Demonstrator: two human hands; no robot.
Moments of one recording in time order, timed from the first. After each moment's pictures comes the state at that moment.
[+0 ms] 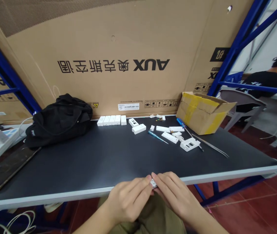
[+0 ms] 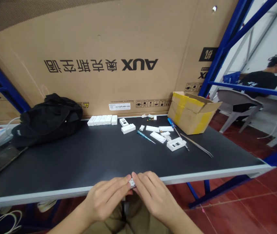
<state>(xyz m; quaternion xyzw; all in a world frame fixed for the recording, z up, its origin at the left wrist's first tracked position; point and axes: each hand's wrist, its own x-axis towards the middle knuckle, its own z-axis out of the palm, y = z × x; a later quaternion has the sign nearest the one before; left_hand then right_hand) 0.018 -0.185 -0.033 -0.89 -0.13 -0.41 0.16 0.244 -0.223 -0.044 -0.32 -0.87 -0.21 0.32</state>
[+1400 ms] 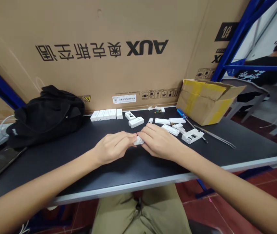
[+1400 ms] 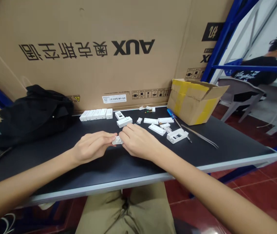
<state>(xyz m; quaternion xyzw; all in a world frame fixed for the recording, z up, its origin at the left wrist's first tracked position) 0.002 -0.066 0.015 -0.88 -0.06 -0.42 0.21 0.237 -0.103 0.023 -0.29 -0.90 -0.25 0.22</state>
